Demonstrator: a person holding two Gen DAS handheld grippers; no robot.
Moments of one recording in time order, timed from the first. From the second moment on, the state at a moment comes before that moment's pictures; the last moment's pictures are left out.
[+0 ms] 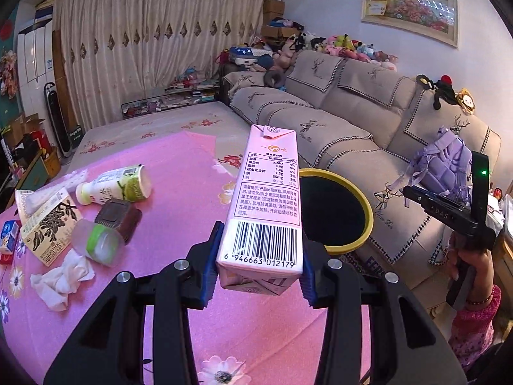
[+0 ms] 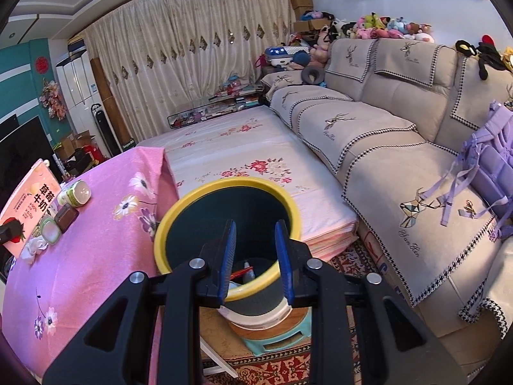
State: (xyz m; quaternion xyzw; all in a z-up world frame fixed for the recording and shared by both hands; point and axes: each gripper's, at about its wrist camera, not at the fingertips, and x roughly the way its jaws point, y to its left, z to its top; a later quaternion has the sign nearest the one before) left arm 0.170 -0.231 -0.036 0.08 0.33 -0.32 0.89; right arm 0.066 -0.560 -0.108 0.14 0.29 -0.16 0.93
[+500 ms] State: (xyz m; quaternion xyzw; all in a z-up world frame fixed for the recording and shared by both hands) left arm 0.199 -0.383 -0.085 0.14 0.36 -0.37 0.85; right arm 0.034 -0.613 -0.130 0.18 0.29 -0.21 0.92
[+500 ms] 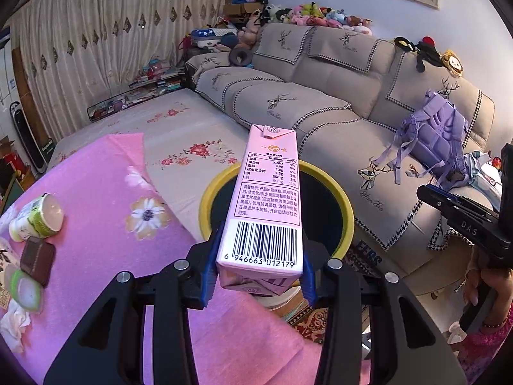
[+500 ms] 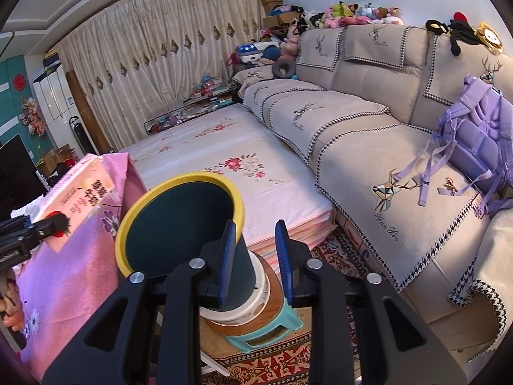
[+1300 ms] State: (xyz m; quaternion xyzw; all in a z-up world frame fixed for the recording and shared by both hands) left arm 0.184 -0.308 -0.062 0.09 0.30 -0.30 0.90; right arm 0.052 -0.590 -0.136 0.18 0.31 -0.17 0.92
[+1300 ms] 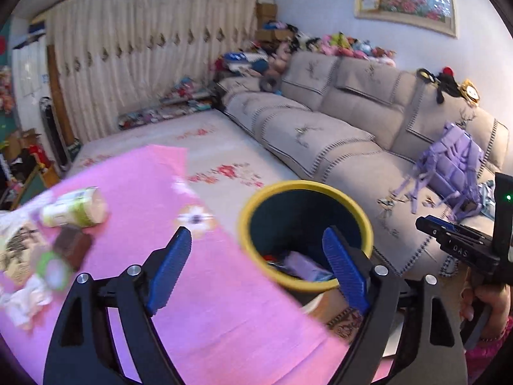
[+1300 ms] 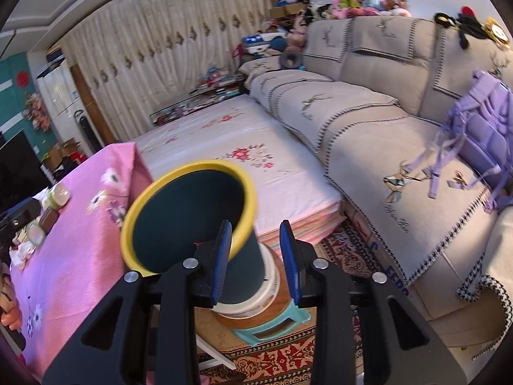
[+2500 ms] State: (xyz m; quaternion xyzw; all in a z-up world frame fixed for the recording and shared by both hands) left arm 0.147 0.019 -0.094 -0.03 0.30 -0.05 0.95; right arm 0.309 -0.201 -0.130 -0.09 0.38 0.21 0.90
